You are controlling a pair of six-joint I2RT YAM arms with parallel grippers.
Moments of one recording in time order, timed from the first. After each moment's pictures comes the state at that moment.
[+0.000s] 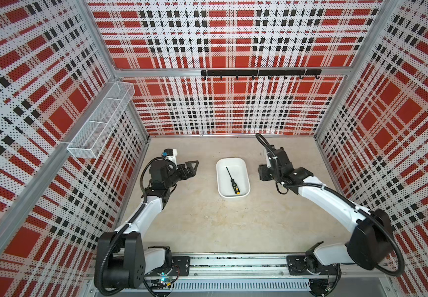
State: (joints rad) left arm 0.01 1.22 0.65 0.25 0.48 -0.44; right arm 0.50 1.33 1.02 -0.39 0.24 0.30
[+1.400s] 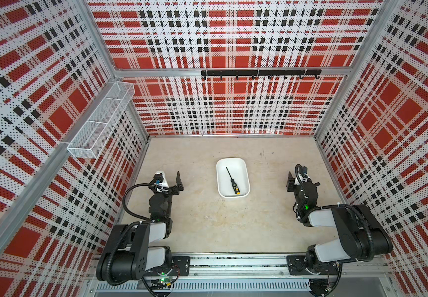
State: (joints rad) left arm 0.02 1.33 0.12 1.27 -0.08 -0.03; right arm 0.10 1.52 0.26 1.11 0.22 0.02
